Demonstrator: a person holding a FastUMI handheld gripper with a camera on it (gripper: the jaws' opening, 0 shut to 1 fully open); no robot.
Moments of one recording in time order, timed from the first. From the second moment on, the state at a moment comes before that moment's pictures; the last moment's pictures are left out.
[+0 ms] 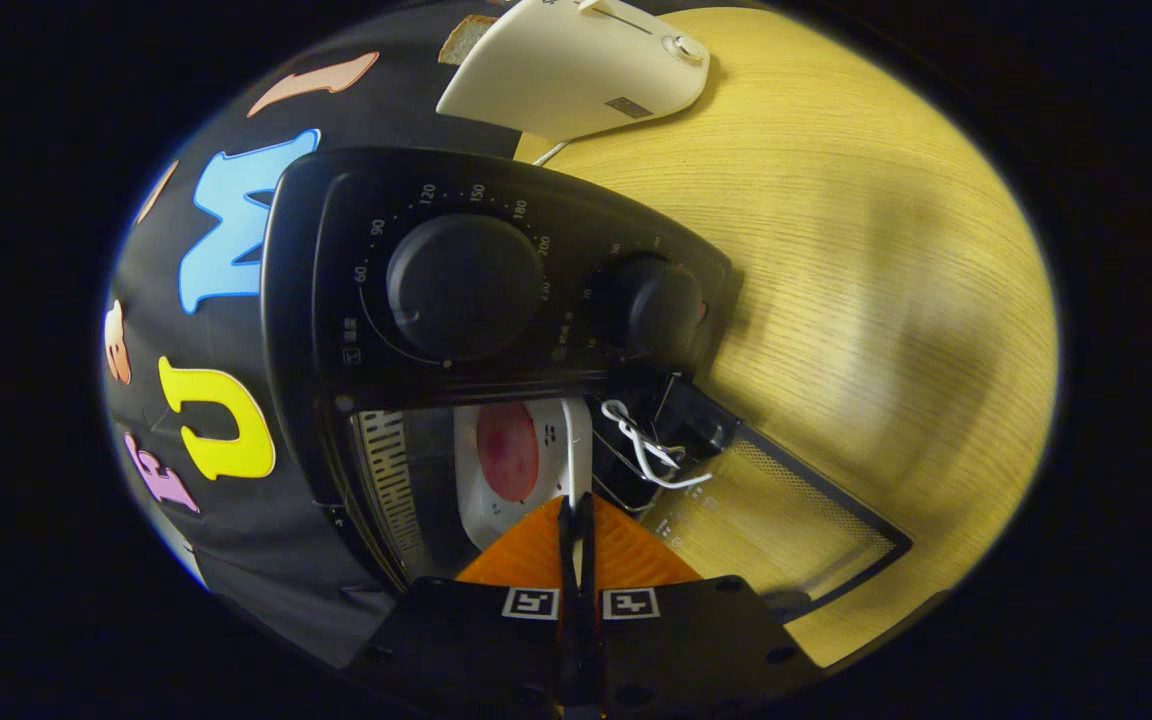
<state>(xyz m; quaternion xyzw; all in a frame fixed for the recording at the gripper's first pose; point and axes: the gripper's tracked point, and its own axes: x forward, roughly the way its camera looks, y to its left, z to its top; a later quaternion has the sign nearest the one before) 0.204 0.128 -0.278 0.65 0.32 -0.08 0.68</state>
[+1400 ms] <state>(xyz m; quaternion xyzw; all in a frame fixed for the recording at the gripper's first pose) 0.102 0.170 -0.233 0.42 0.33 0.01 0.84</state>
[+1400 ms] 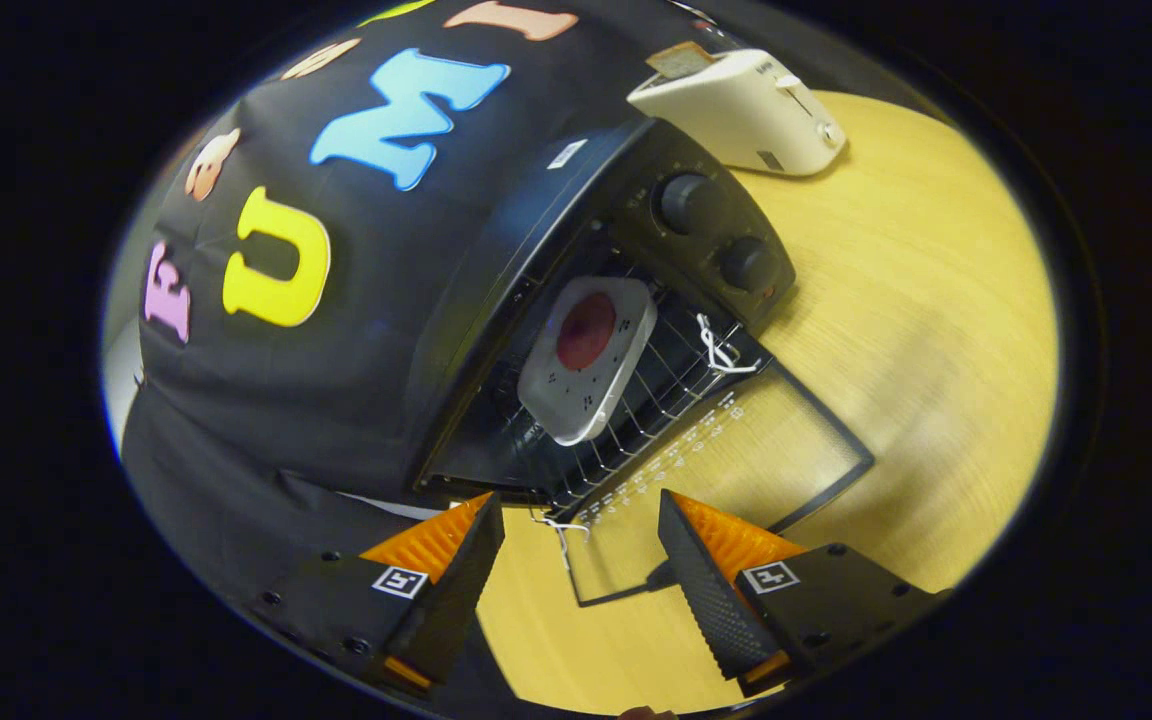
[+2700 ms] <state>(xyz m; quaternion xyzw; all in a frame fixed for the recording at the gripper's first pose) 0.031 0.166 -0.351 0.03 0.50 0.00 0.86</state>
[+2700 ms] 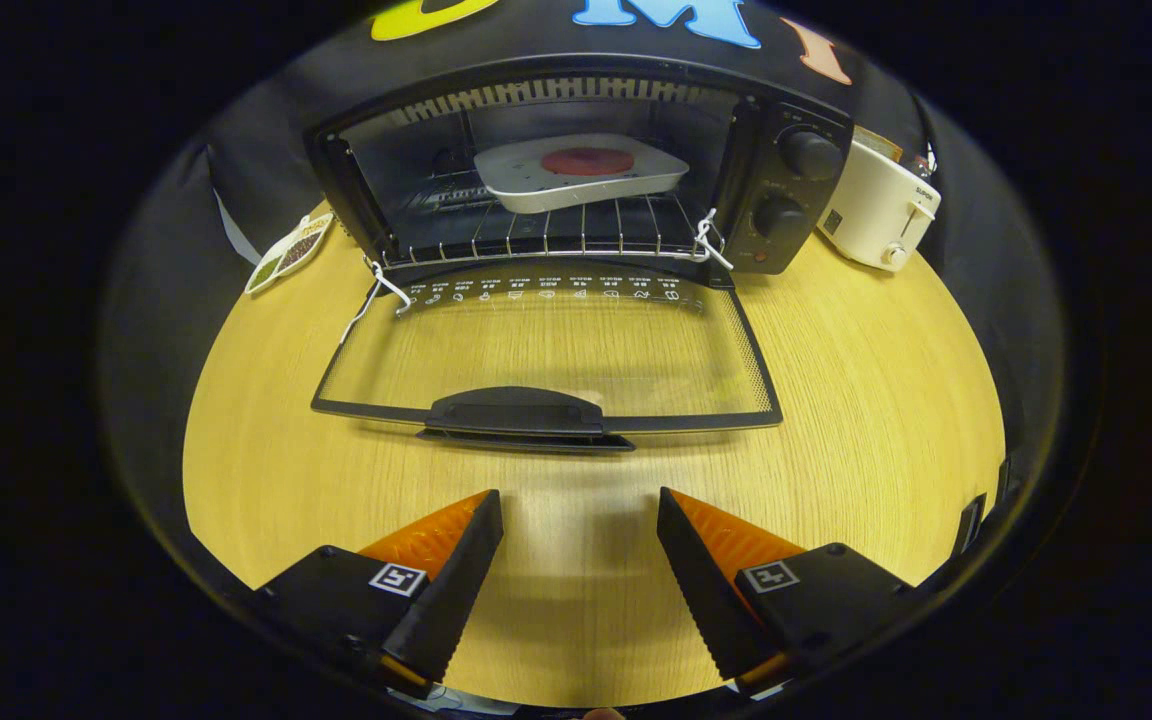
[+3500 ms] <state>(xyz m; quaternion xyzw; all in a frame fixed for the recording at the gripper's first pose) 0.055 0.169 -0.354 0.05 0.50 -0.02 0.86</state>
